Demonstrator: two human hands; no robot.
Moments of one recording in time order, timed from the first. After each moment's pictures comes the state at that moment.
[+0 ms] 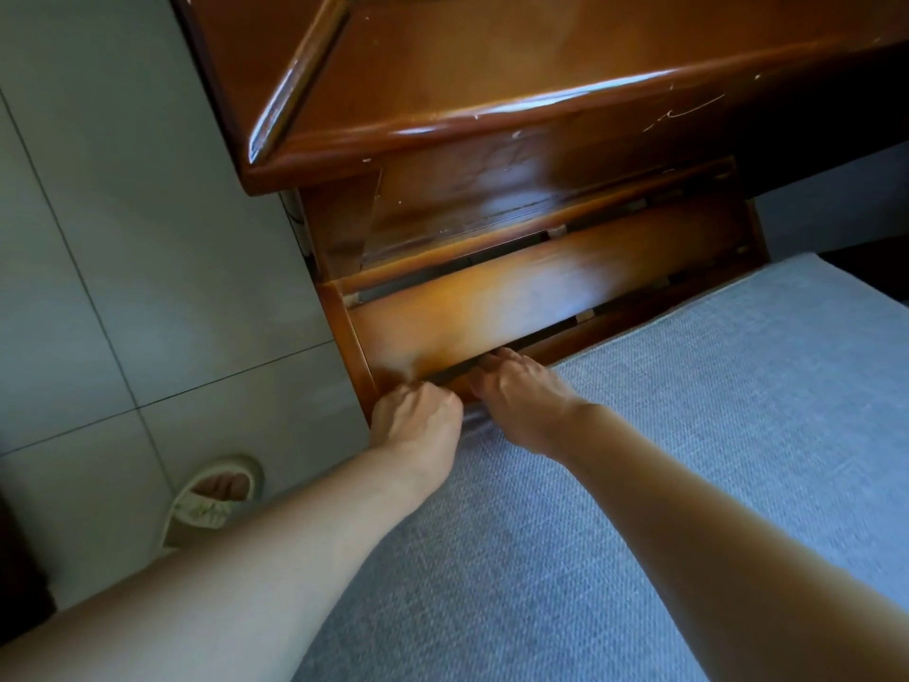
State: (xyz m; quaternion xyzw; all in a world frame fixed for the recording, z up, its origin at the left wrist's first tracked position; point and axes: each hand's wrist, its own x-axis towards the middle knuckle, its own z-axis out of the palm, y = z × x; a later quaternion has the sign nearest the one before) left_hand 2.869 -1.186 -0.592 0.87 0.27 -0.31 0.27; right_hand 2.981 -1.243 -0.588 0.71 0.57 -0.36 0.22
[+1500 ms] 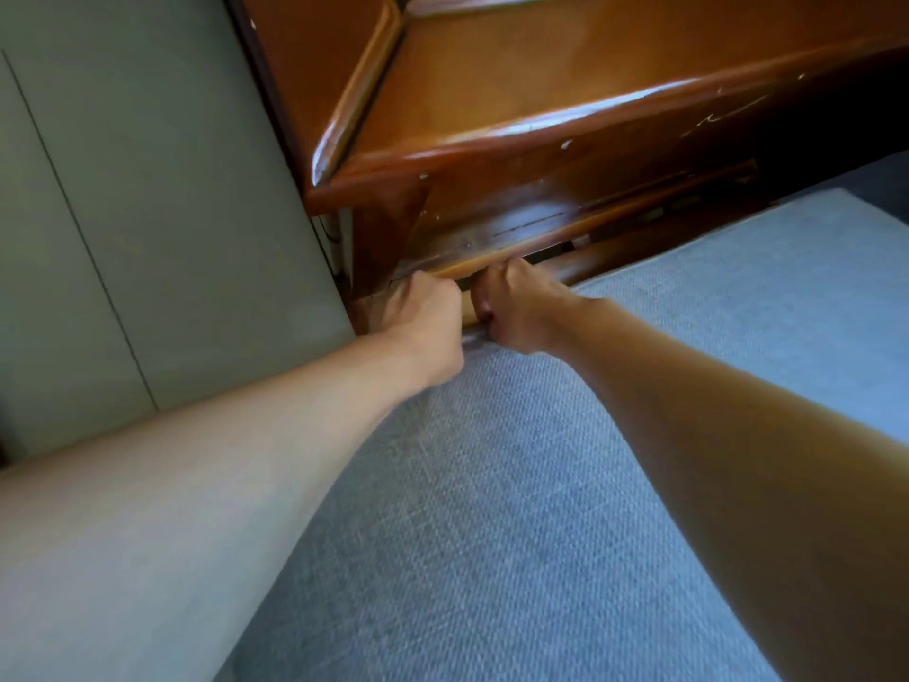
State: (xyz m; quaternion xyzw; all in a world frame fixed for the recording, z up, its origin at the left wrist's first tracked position) left_hand 2.898 -1.098 -0.579 0.87 0.34 -0.23 0.29; right_hand 3.005 -1.153 -0.588 0.77 0.51 -0.32 0.19
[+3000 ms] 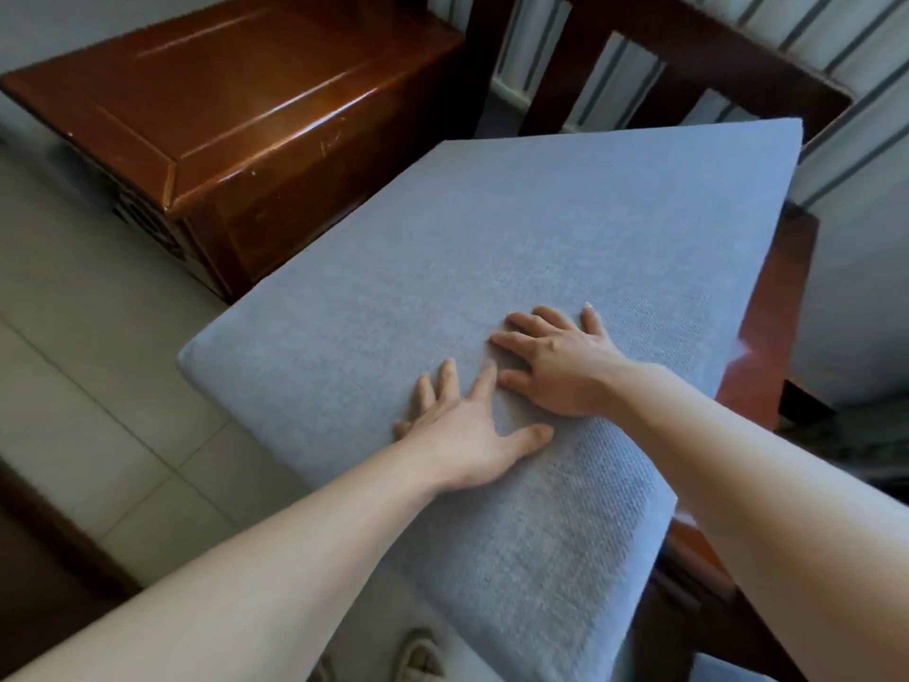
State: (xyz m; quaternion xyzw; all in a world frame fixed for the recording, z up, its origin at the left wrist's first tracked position) left_hand 2.685 -1.436 -0.329 0.88 0.10 -0.30 0.36; right_hand 2.781 -1.545 -0.298 0.91 0.29 -0.25 0.13
